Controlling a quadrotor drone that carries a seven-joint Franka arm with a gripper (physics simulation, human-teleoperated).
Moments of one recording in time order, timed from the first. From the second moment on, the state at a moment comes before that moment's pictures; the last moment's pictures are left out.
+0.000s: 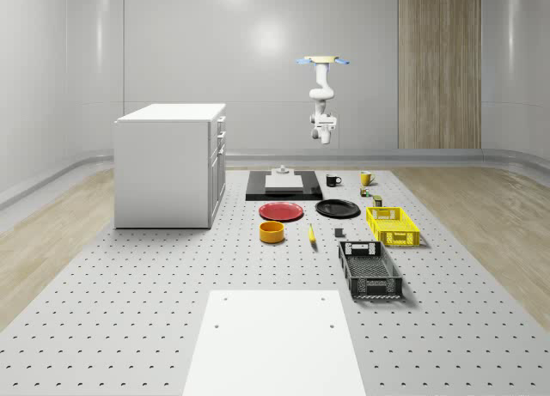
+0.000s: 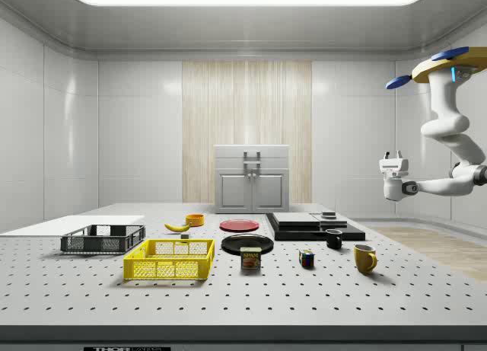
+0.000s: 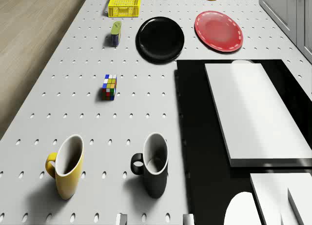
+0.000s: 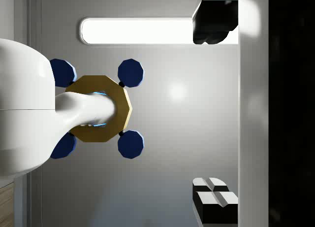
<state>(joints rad) 0.00 -0.79 0.00 -2.34 0.00 1.55 0.79</state>
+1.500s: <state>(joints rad) -0.01 -0.70 0.00 -2.04 0.00 1.36 0.78</state>
